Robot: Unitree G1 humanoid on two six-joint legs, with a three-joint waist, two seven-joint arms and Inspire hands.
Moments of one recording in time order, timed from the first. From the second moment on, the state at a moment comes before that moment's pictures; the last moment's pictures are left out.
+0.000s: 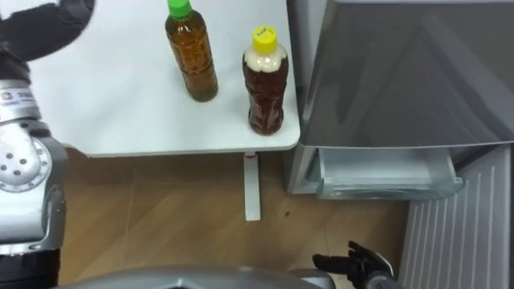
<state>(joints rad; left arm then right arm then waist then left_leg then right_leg) 0.09 0.20 0.05 -0.33 -0.04 -0.19 0.25 0.07 -0.22 -0.06 1.33 0.17 -0.11 0.19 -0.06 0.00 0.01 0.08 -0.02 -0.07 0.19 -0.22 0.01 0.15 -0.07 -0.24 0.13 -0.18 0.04</state>
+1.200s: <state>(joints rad) 0.08 0.20 -0.08 -0.35 -0.13 -0.04 -0.15 0.01 -0.22 -0.06 1.34 0.11 -0.07 0.21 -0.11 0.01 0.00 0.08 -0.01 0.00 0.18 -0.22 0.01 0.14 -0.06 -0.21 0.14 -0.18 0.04</state>
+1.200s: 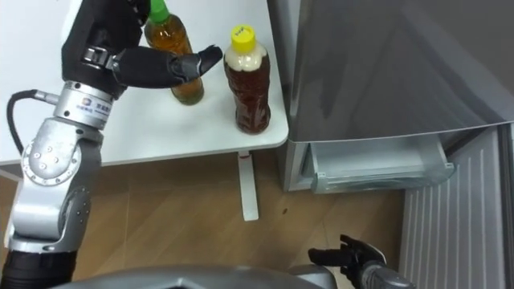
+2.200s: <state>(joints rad) 0.08 0.20 -0.14 -0.23 -0.20 0.04 -0.25 -0.01 -0.22 -0.02 1.33 0.13 -0.04 0.22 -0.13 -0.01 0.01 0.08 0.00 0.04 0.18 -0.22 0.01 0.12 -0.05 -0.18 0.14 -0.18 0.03</state>
